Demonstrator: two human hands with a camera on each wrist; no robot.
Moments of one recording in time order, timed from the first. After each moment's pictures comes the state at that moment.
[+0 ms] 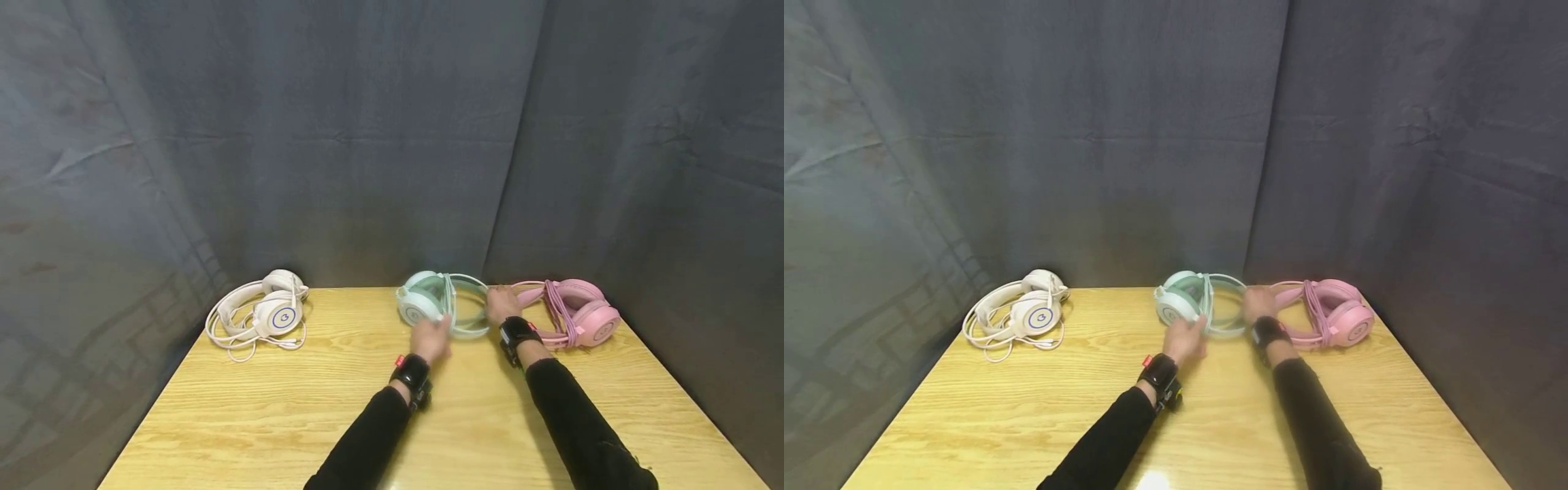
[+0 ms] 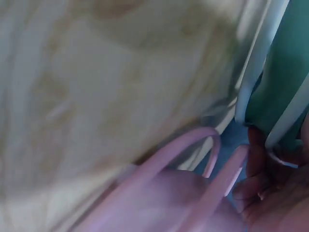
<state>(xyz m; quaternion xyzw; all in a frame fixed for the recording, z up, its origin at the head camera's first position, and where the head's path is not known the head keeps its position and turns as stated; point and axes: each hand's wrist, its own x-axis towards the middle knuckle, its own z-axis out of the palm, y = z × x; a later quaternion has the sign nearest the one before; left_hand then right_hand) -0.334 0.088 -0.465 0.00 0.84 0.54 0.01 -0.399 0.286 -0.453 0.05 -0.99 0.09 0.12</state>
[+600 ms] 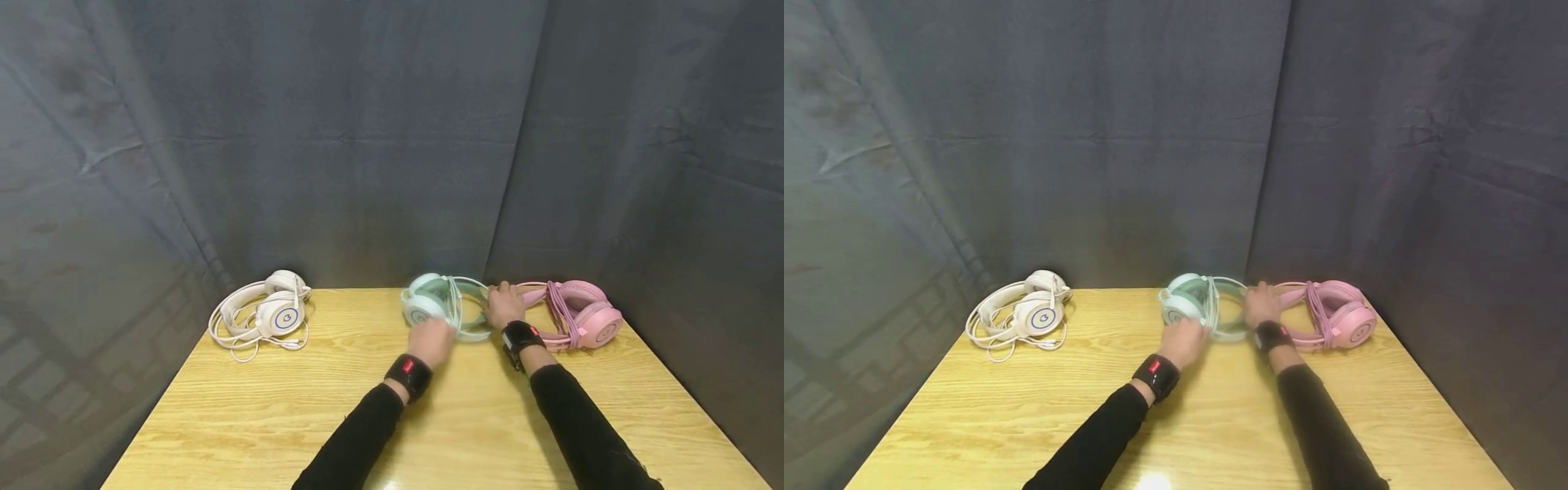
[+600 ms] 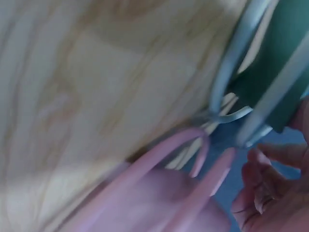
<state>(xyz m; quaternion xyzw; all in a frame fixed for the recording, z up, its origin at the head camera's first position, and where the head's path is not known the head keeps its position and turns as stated) -0.332 0.080 -0.455 0.23 0.96 0.08 -0.13 -0.394 0.284 -0.457 0.03 -0.98 0.10 0.16</state>
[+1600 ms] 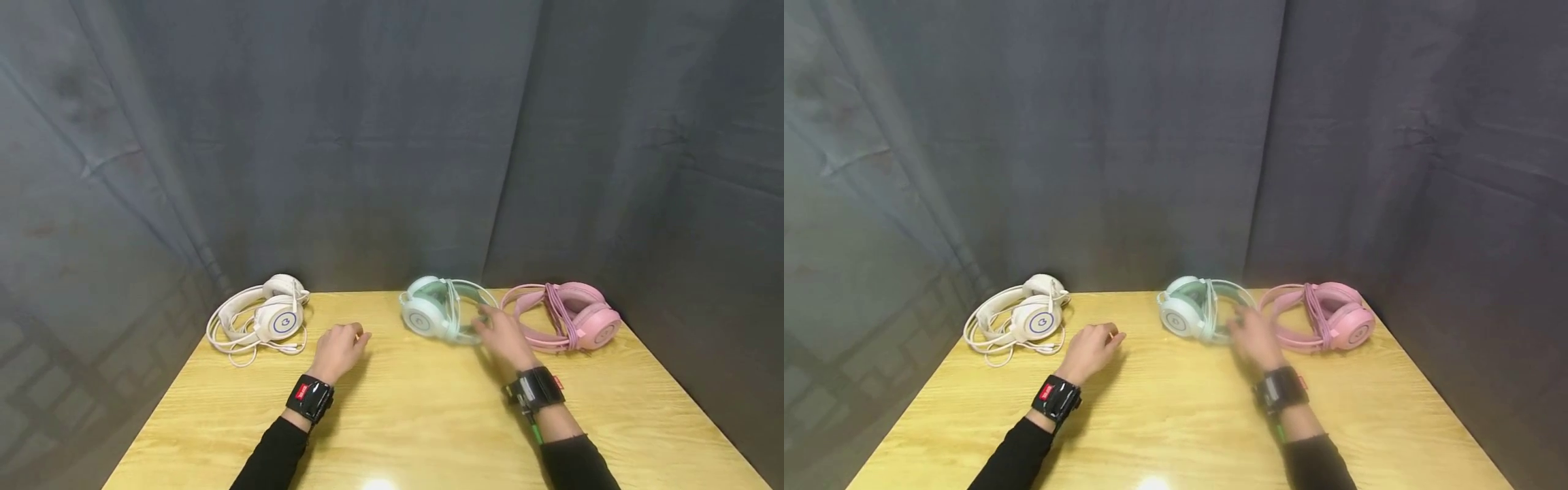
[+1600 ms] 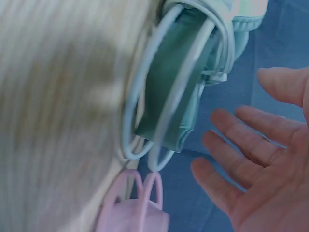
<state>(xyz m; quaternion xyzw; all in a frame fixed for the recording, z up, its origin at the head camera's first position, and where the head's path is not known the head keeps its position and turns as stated) -0.317 -0.084 -0.441 0.15 0.96 0.18 -0.17 -0.317 0.260 -0.440 0.07 -0.93 0.34 0.12</state>
